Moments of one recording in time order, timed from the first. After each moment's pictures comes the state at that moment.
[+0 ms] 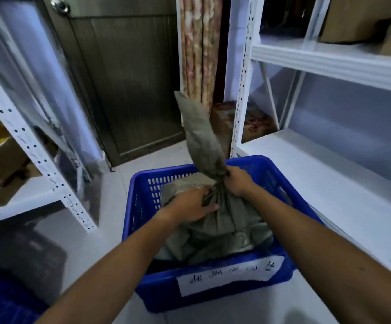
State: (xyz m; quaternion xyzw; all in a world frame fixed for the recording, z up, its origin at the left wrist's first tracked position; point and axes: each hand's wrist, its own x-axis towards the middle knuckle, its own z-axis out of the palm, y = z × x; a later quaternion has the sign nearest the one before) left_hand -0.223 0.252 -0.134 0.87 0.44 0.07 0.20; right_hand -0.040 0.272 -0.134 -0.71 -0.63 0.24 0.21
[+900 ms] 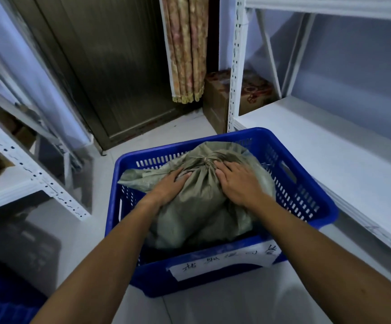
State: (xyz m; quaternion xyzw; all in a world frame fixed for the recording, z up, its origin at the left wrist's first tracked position) left_hand -0.242 0.316 -0.217 0.70 0.59 0.07 0.39; right_hand -0.013 0.262 -0.233 -0.70 -0.69 0.09 0.13
